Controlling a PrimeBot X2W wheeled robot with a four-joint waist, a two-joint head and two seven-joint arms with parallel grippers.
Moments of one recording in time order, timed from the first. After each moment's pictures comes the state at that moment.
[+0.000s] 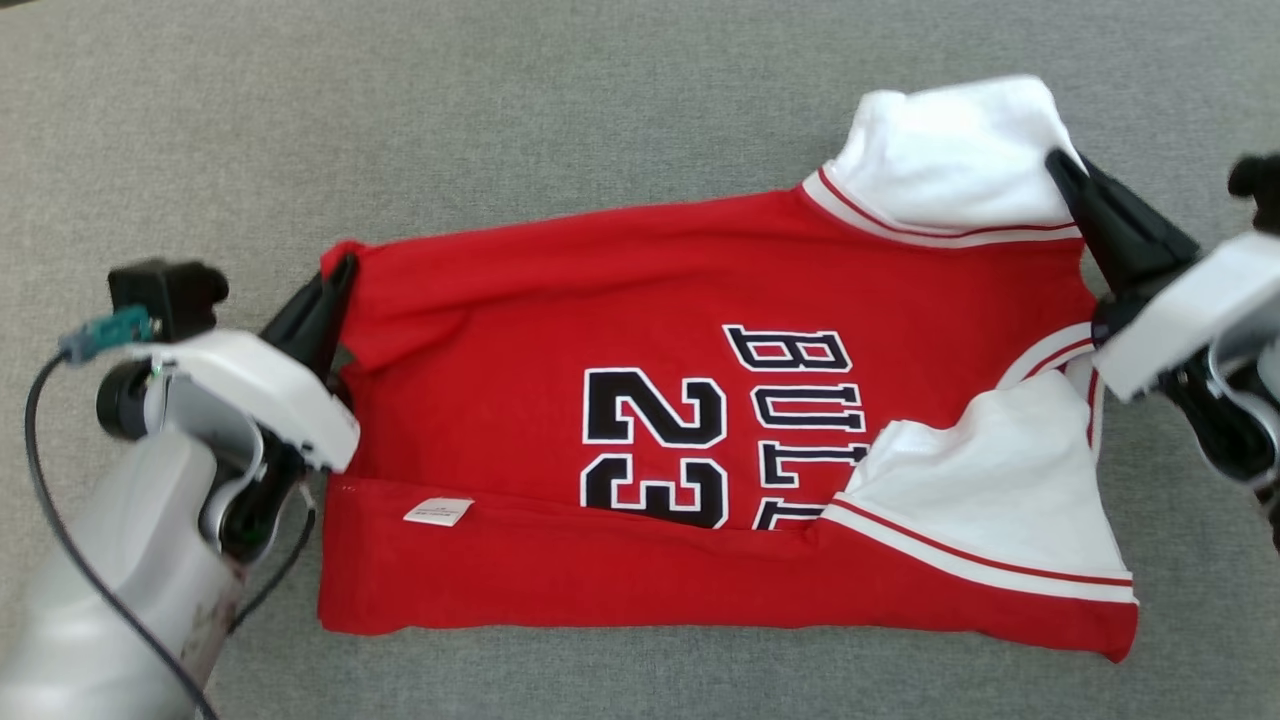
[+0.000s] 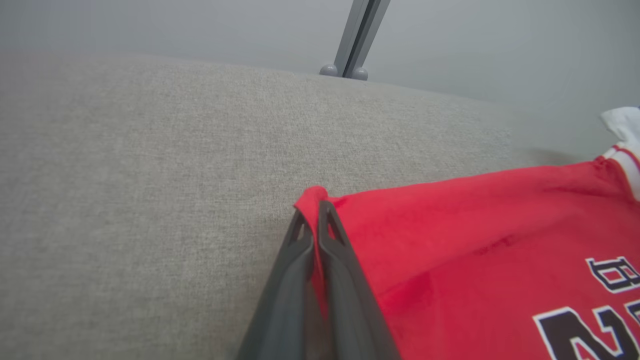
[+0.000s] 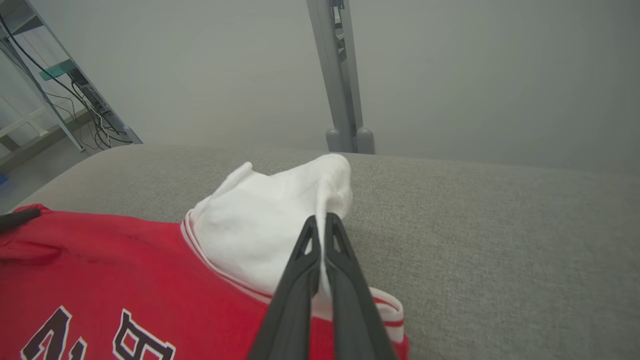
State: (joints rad) left arm -0.68 0.37 -0.57 0.64 -0.88 -0.13 -0.09; right arm -0.88 -0.62 0.89 0.49 1.05 0.13 -0.22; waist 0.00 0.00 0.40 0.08
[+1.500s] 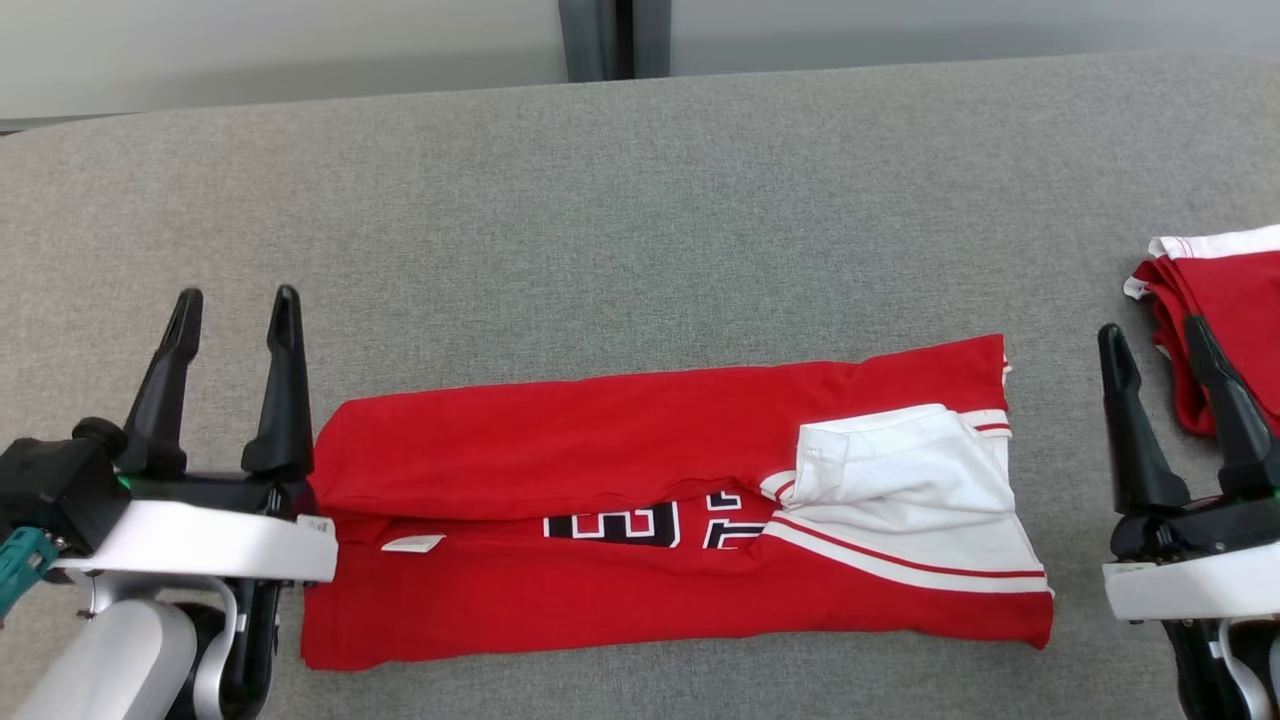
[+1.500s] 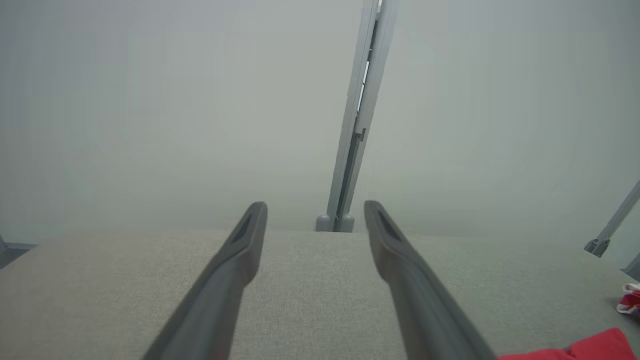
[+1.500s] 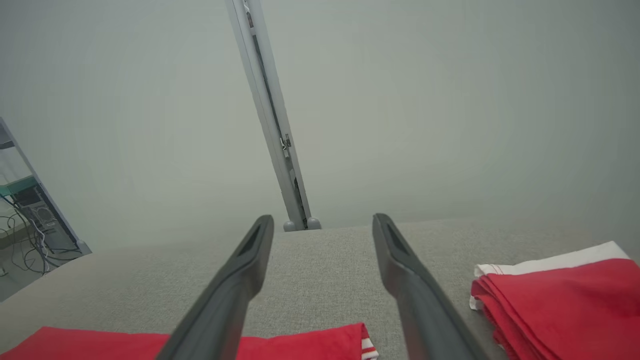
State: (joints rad) left arm -0.21 0.53 -0.40 -0.17 -0.78 0.36 -0.23; right arm -0.09 -0.23 0.03 -0.08 0.49 0.13 -0.19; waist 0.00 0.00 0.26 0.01
